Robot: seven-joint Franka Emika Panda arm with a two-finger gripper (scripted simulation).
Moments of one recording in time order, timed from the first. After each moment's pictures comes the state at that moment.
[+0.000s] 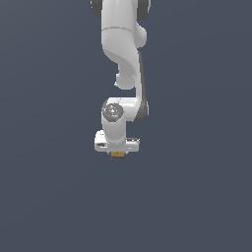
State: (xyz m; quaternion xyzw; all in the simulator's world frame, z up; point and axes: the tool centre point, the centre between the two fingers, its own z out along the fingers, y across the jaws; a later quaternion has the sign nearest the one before) arm 0.009 -0.042 0.027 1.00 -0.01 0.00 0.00
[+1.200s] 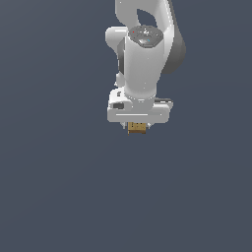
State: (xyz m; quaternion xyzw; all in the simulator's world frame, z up) arm 0.009 0.038 0.237 1.00 -0.01 0.00 0.00
